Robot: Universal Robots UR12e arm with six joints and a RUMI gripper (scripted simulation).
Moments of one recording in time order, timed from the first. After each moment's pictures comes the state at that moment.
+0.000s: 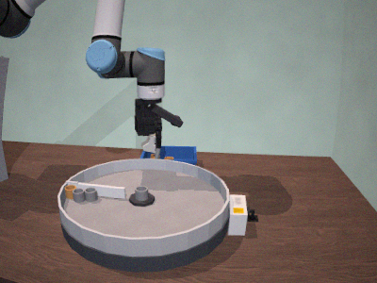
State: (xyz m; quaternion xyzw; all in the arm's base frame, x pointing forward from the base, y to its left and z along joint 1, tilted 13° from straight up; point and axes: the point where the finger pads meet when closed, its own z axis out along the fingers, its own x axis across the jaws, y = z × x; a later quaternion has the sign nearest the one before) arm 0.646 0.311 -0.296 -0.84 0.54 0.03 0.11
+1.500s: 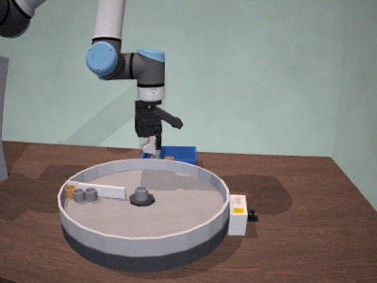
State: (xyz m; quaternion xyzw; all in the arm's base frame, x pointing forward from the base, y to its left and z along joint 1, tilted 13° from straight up) arm 0.647 0.313 -0.301 -0.84 0.54 0.03 0.11
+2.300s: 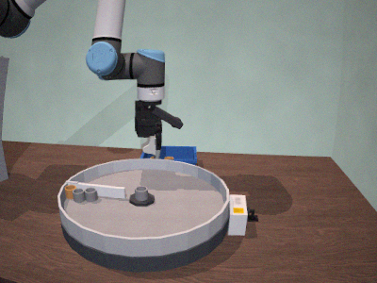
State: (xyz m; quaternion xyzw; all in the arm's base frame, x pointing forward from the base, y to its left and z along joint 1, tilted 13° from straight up) arm 0.647 0.313 -0.301 -0.84 0.54 0.03 0.11
